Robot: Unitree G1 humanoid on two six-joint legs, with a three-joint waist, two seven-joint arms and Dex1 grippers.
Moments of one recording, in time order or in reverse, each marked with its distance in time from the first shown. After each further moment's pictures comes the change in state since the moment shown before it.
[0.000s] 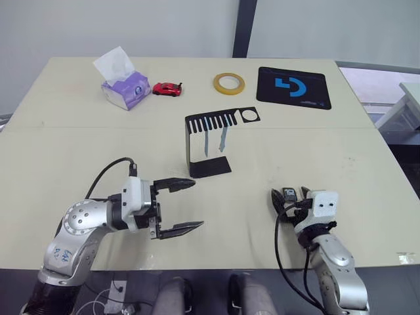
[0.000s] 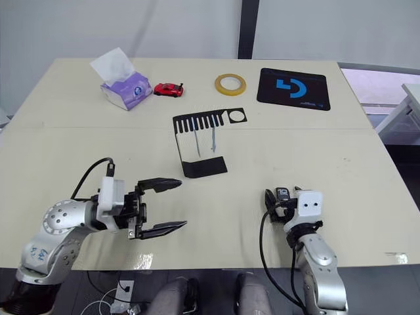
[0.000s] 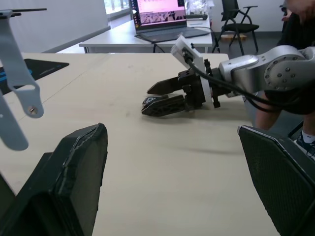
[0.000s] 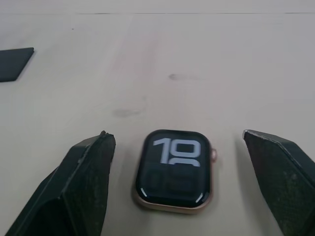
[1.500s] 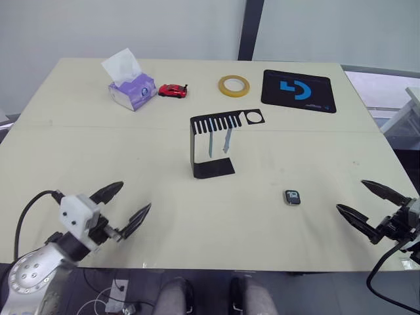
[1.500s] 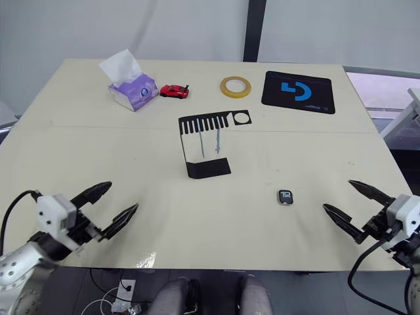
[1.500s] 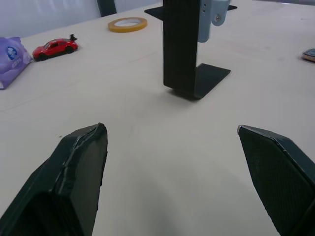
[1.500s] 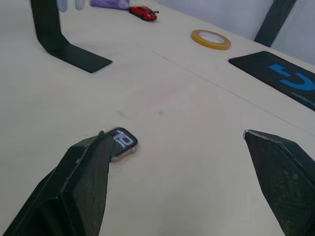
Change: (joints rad) left arm 0.343 -0.189 0.282 -0.170 0.095 0.057 0.446; right arm 0.014 -0.457 -0.345 0.370 0.339 -0.392 0.874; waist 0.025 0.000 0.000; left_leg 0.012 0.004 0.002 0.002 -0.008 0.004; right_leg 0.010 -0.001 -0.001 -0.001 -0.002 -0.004
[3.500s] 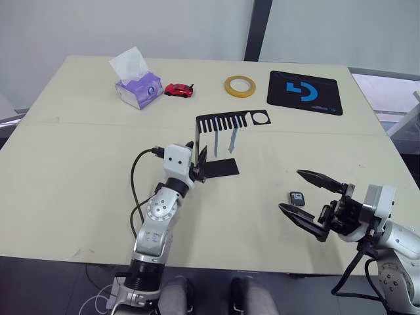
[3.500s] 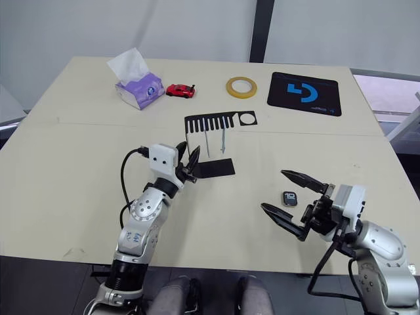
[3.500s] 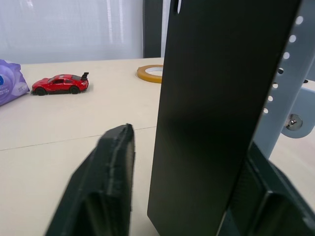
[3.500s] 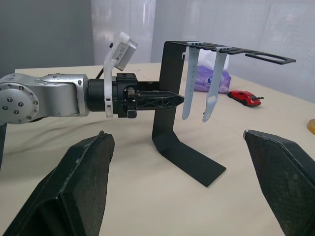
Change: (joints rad) left arm -0.589 -0.459 -0.465 0.448 0.419 -0.045 0.505; right arm -0.042 0.117 0.230 -0.429 0.059 0.171 -0.112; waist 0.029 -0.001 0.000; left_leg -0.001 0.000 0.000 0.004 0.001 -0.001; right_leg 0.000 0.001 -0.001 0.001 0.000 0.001
